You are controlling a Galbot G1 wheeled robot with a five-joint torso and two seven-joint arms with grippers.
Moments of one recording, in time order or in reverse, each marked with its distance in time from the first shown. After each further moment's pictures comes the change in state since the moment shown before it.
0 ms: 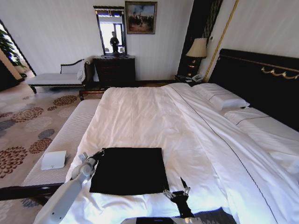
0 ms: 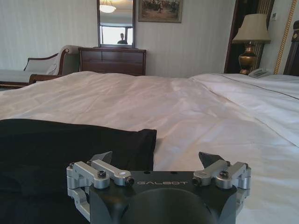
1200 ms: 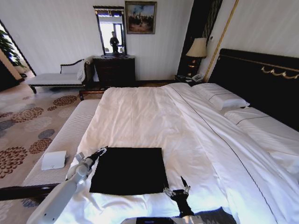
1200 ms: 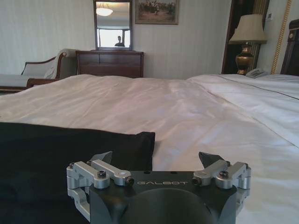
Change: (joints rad) left arm -0.007 0.045 0.016 0.010 -0.107 0.014 0.036; right arm 0.006 0.003 0.008 0.000 0.011 0.004 -0.003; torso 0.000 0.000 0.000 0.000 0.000
